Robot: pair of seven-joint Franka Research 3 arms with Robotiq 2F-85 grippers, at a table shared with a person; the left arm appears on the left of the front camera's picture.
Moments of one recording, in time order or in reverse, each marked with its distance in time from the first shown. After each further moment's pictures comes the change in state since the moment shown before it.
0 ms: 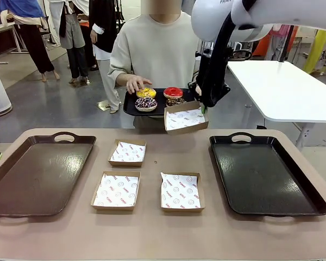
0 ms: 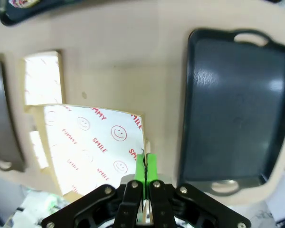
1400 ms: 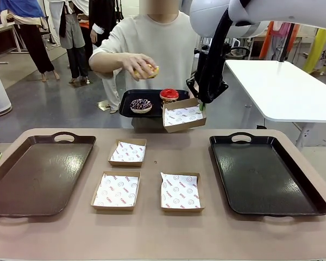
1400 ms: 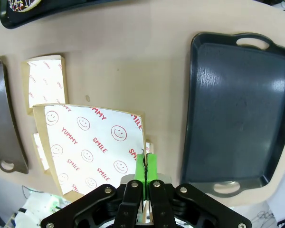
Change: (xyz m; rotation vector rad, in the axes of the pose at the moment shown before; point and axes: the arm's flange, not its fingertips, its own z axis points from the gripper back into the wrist) left arm 0.000 0.000 0.000 0.000 0.000 0.000; right arm 0.005 0.005 0.002 0.006 0.002 0.001
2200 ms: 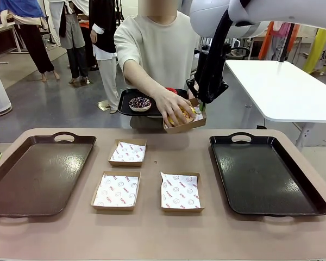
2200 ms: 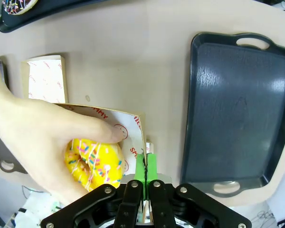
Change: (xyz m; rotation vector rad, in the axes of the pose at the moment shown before) left arm 0.000 0.000 0.000 0.000 0.000 0.000; right arm 0.000 0.000 0.000 0.000 0.000 0.000
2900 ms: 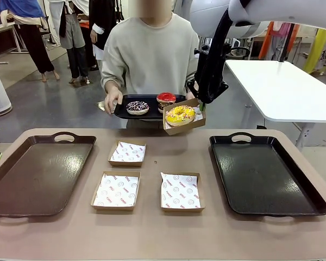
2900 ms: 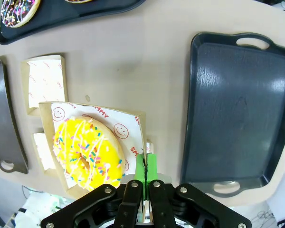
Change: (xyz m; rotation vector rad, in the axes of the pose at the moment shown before) left arm 0.000 0.000 0.000 0.000 0.000 0.000; right arm 0.000 0.000 0.000 0.000 0.000 0.000
